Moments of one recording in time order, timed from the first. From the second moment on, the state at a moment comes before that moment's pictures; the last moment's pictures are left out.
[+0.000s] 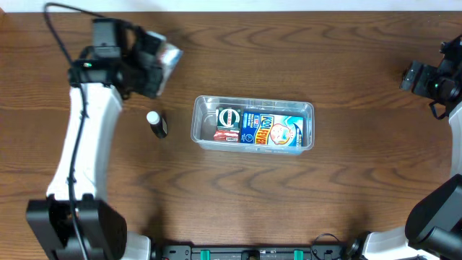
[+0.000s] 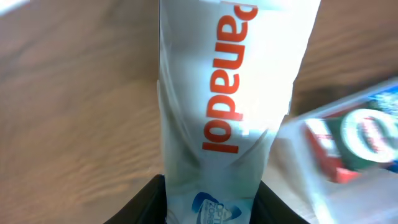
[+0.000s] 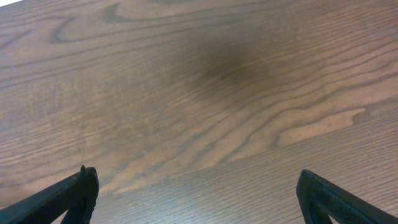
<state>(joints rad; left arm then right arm) -0.05 1.63 1.50 -0.89 0.19 0.41 -0.44 1.68 1.36 -0.57 -0.15 -0.05</state>
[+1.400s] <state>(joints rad) -0.69 1.88 1.50 -0.76 0.20 0.78 -0.44 1.68 1.36 -0.57 -0.15 -0.05</state>
